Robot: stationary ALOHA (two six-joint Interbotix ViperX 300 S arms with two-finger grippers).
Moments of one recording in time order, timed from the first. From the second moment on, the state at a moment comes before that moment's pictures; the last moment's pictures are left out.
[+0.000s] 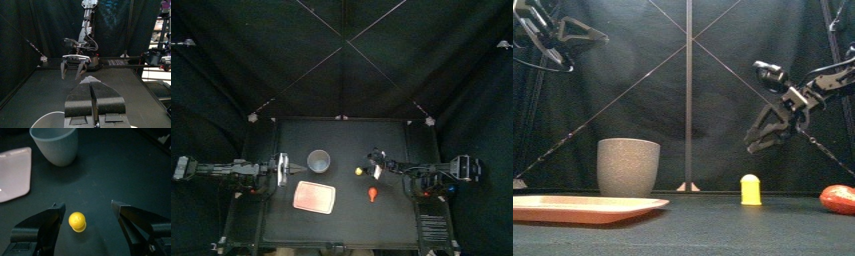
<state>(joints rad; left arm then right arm) 0.06 -0.94 1.20 0.04 -0.34 0.01 -0.28 -0.27 1.11 0.13 -0.39 0.00</state>
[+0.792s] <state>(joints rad) 0.06 -0.94 1.22 0.04 -0.34 0.01 -0.23 0.02 1.00 0.19 -0.32 0.01</state>
